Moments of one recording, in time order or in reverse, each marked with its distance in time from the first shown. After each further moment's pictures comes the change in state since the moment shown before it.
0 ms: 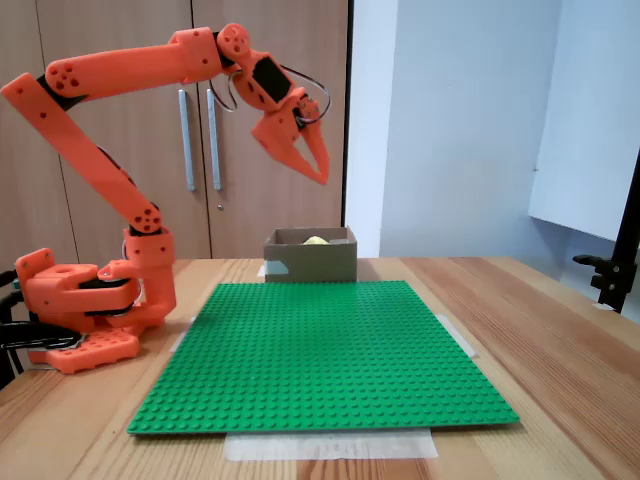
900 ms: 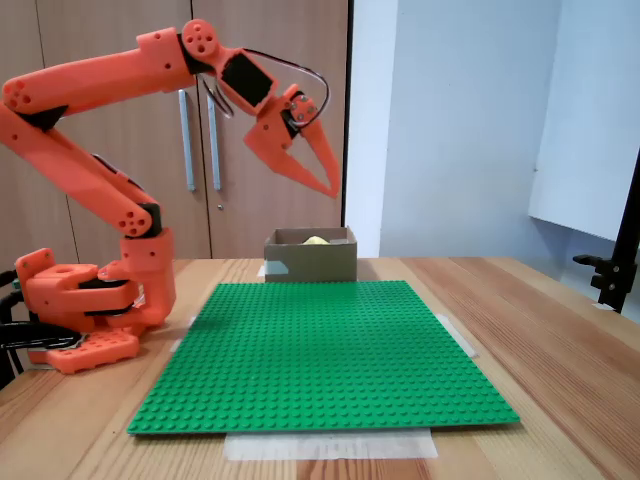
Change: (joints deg) arm 18.5 12.2 13.0 -2.7 0.9
